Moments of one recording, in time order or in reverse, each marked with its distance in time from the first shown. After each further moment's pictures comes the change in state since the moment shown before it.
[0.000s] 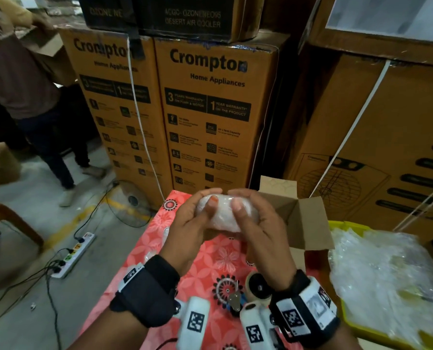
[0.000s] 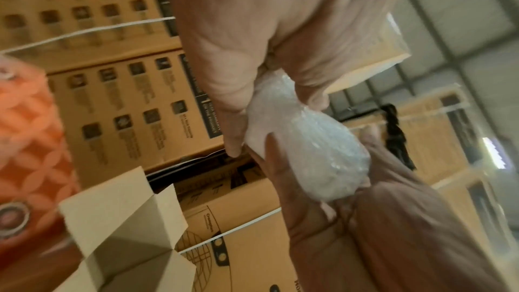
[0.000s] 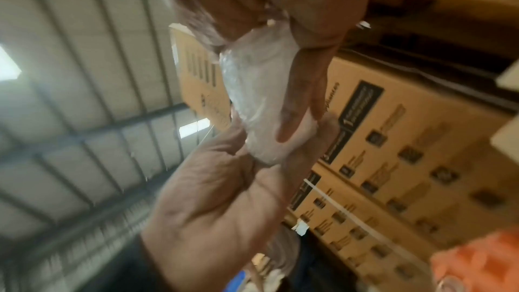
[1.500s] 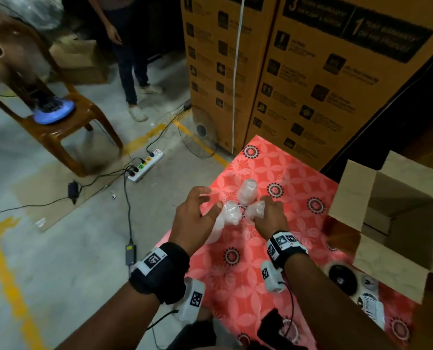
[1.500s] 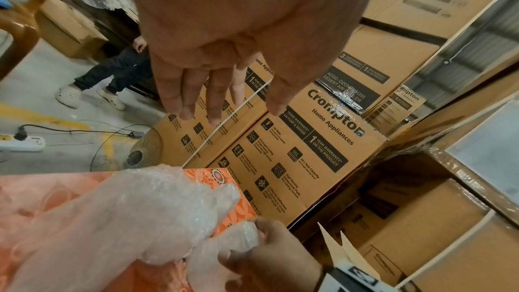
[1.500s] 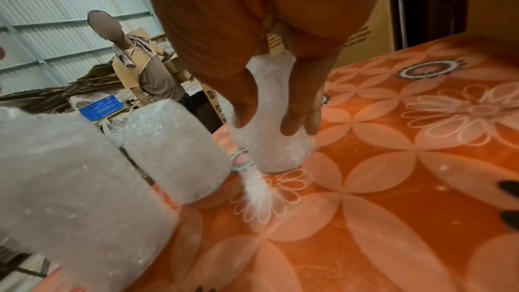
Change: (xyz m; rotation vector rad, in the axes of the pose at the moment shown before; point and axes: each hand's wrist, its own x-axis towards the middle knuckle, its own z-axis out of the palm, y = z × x) left_hand -0.045 -0.077 -0.218 0.695 0.584 -0.127; right_hand 0.024 0.278 0.188 -0.862 -0.552 0.538
